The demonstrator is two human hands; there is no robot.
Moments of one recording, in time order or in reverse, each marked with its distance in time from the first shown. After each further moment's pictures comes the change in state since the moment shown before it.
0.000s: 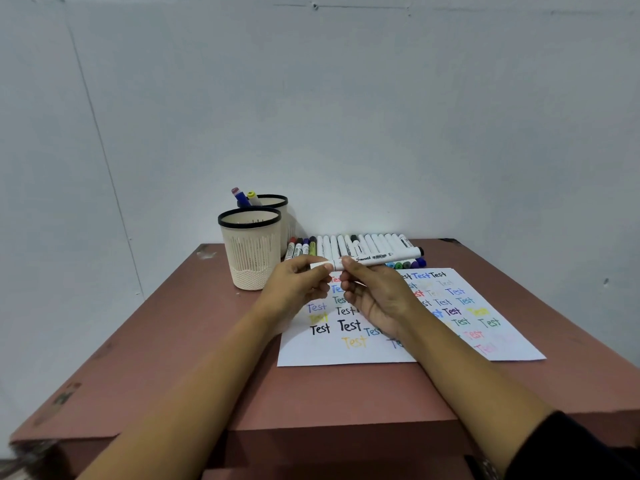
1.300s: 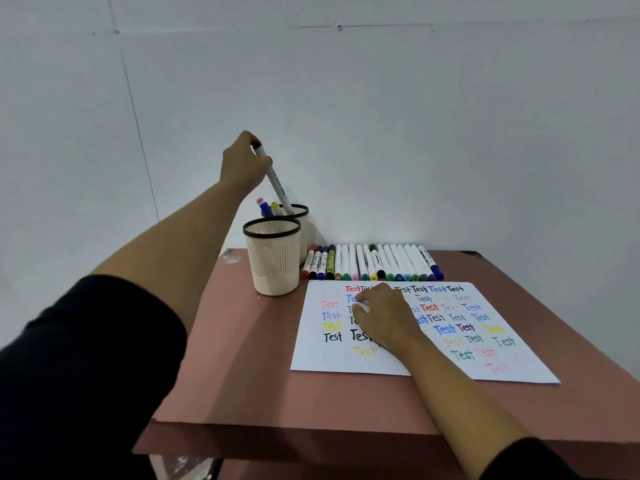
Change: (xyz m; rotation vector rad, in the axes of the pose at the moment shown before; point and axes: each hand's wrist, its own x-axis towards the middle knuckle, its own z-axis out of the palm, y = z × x) left_hand 0.108 0.141 -0.088 0.762 0.562 0.271; right_hand 0.012 0.024 -0.017 -1.501 0.106 -0.224
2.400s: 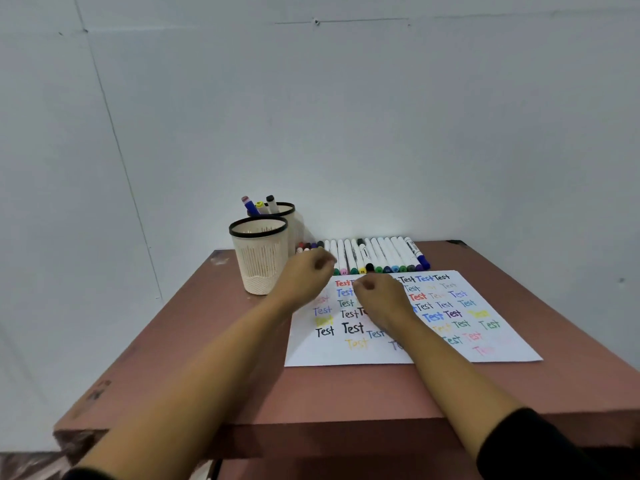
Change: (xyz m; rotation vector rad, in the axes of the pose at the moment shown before) left_hand -0.158 -0.017 0.075 0.126 -0.473 0.158; right_hand -0.001 -0.006 -0.017 0.368 0.078 0.167
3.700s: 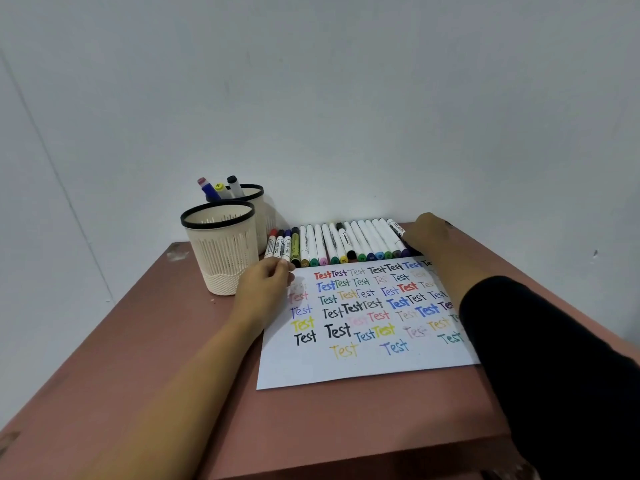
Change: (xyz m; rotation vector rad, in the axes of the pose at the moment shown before) left_hand 0.001 -0.046 0.026 -0.357 0.179 -0.239; right_hand 0.134 0.065 -0.071 -0.432 0.189 0.339
